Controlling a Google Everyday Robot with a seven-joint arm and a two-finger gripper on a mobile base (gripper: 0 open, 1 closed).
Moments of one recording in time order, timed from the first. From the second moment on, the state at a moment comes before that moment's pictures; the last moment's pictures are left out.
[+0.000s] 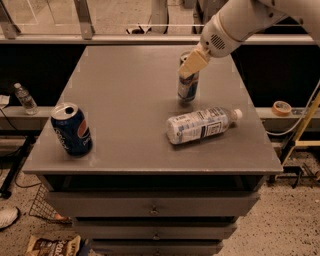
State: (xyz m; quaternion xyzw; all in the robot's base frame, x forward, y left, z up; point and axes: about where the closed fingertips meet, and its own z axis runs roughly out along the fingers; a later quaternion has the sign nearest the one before) arm 0.647 -0.086 0.942 -0.48 0.82 0.10 0.31
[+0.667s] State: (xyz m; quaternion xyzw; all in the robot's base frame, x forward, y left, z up) arm 0.576 -0.016 0.986 -0.61 0.70 0.14 0.34
